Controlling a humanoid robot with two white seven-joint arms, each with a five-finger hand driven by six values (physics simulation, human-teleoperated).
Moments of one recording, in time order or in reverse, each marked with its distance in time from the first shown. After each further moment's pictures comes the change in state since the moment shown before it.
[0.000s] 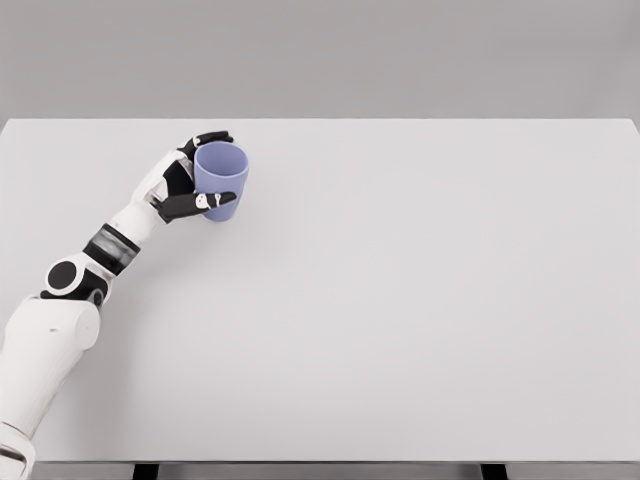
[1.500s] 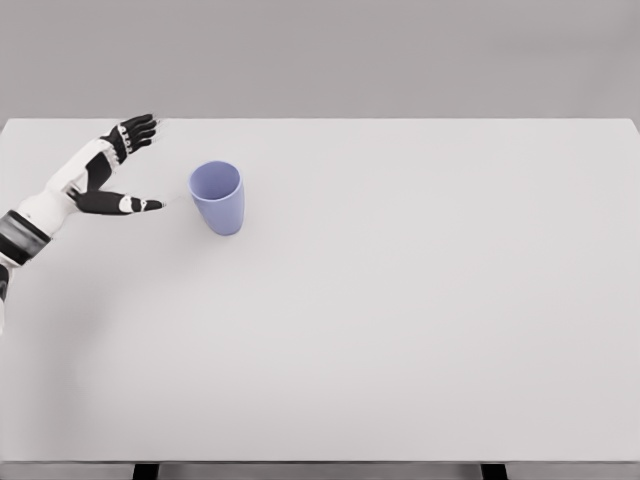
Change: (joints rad) left arm -0.020 0.234 0.017 -0.002 -0.183 -0.140 0.000; right arm 0.000 0.000 0.000 0.000 0.000 0.000 0.000
